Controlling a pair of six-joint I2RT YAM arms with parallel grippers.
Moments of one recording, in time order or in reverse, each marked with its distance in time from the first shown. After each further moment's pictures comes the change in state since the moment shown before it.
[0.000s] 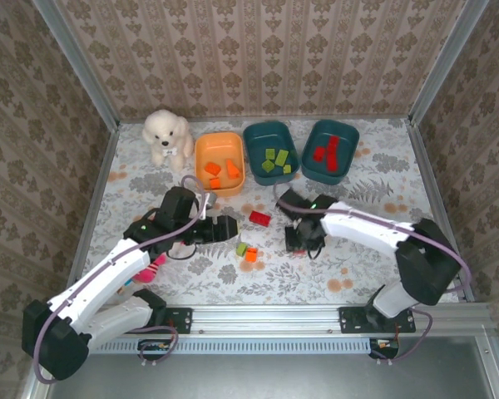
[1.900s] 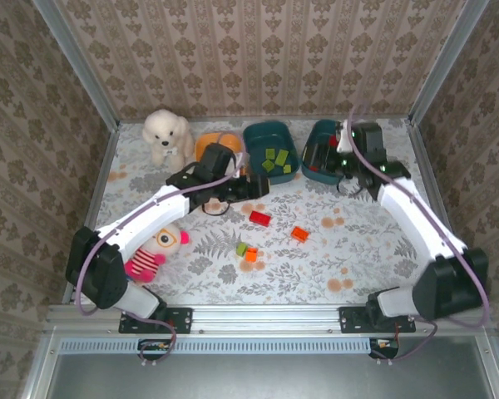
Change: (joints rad) left arm -0.081 0.511 0.445 0.061 -0.060 0.045; right arm -0.468 -0.206 0.074 0.464 -0.381 -0.170
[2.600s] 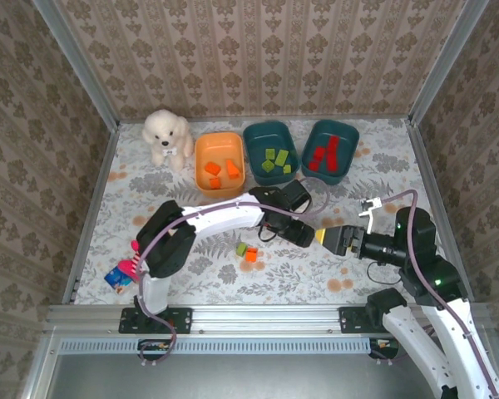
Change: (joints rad) left arm -0.366 0.476 0.312 -0.212 -0.245 0.212; right arm 0.039 -0.830 -0.343 -0.327 -0.333 0.157
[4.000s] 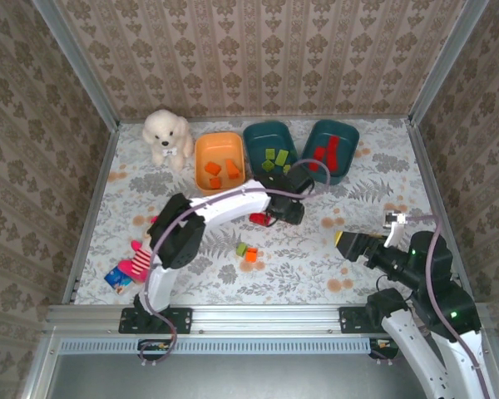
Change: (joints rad) left arm 0.087 0.067 0.178 -0.114 -0.186 -0.074; right arm 0.000 -0.193 -0.013 -0.106 0.356 -0.013
